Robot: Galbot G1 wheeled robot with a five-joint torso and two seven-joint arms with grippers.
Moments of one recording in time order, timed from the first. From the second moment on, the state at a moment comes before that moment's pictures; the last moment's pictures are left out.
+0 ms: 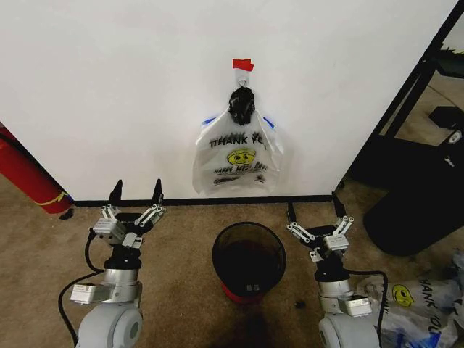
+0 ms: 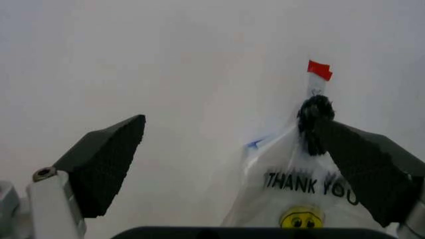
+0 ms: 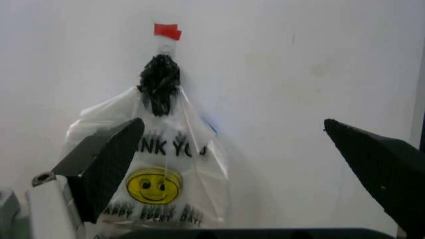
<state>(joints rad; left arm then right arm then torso) 1.52 -1.34 -0.53 -2.18 -0.39 -0.41 0.03 -1.53 1.47 0.46 2.07 -0.03 0.48 -0.01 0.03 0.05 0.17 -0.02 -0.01</state>
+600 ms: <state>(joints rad) 1.48 -1.35 -0.52 -2.14 -0.38 -0.40 0.03 -1.47 1.45 0.44 2.03 0.00 0.40 0.01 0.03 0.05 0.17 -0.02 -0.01</state>
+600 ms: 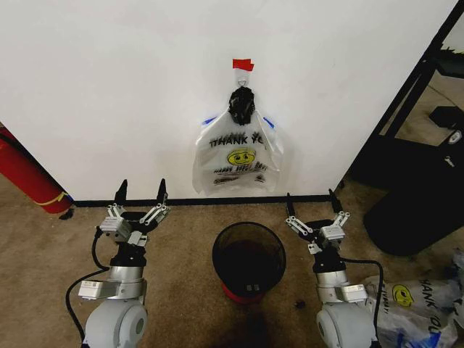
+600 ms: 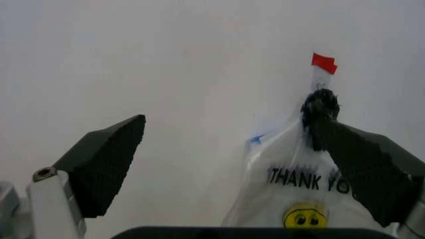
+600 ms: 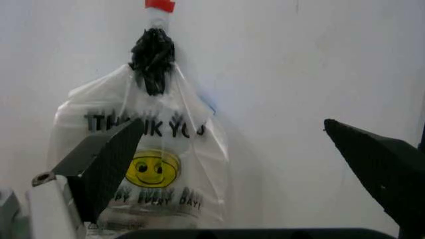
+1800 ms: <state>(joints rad) 1.50 -1.34 -0.56 -2.13 -0.33 -0.41 0.03 -0.66 1.61 0.19 1.29 0.83 0.39 -0.30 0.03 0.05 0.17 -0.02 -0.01</state>
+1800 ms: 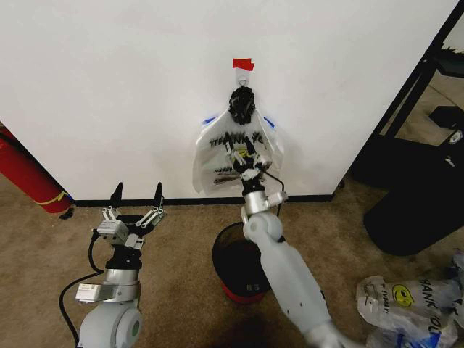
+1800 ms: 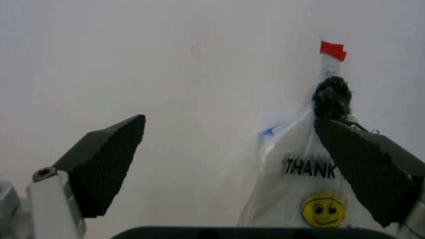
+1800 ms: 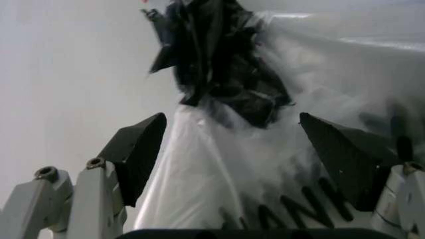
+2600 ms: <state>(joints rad) 1.47 -1.31 -0.56 -2.09 -0.35 -0.41 0.02 -0.59 1.61 0.21 1.20 0.82 0.38 -0.33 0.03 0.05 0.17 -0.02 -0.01</state>
